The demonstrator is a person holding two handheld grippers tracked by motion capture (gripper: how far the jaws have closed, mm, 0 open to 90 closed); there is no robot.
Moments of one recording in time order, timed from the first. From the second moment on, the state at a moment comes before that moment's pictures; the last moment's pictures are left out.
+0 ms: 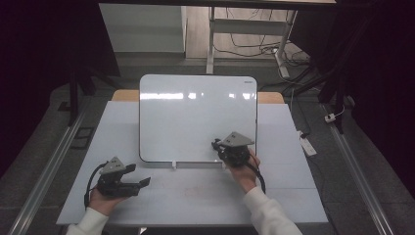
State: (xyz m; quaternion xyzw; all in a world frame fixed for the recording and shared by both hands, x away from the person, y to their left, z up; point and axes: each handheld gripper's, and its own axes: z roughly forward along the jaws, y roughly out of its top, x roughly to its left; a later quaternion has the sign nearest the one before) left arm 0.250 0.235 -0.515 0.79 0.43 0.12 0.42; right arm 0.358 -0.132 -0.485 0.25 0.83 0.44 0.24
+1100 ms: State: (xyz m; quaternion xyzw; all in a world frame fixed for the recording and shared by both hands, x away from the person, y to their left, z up) left arm 0.251 0.235 -0.515 0.79 0.43 0.12 0.42; right arm 0.355 -0.155 -0.485 0.27 0.82 0.44 0.25
